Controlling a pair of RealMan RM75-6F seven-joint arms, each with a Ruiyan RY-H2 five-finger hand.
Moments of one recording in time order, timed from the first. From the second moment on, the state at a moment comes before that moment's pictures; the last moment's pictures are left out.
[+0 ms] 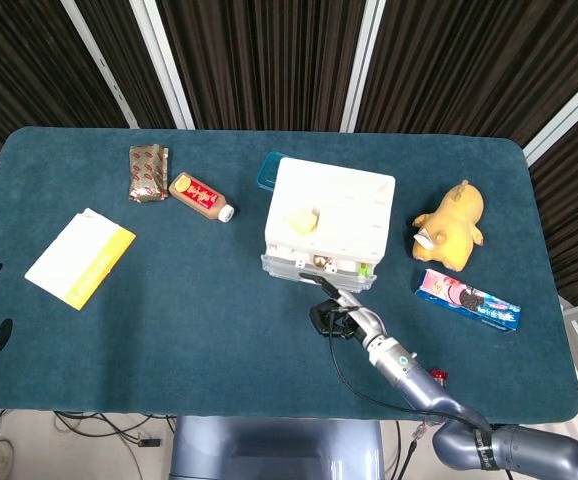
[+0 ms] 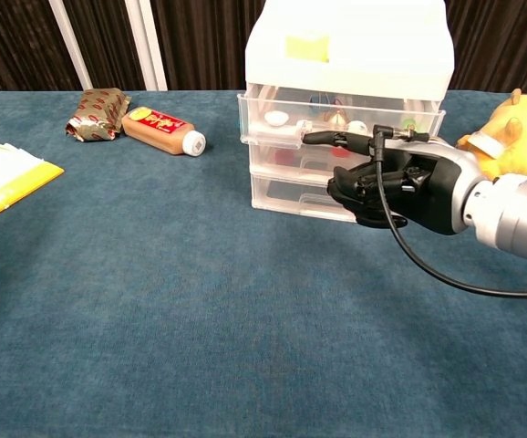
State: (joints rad) left arm -0.11 -0.98 -0.08 -1.80 1.37 1.45 0.14; right arm 0.62 -1.54 0.19 -1.57 -1.41 0.85 0.97
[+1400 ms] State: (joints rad) left arm -0.11 -0.98 -0.08 -1.80 1.37 1.45 0.14; right arm 0.50 -1.38 0.10 -1.82 -1.46 1.04 0.72
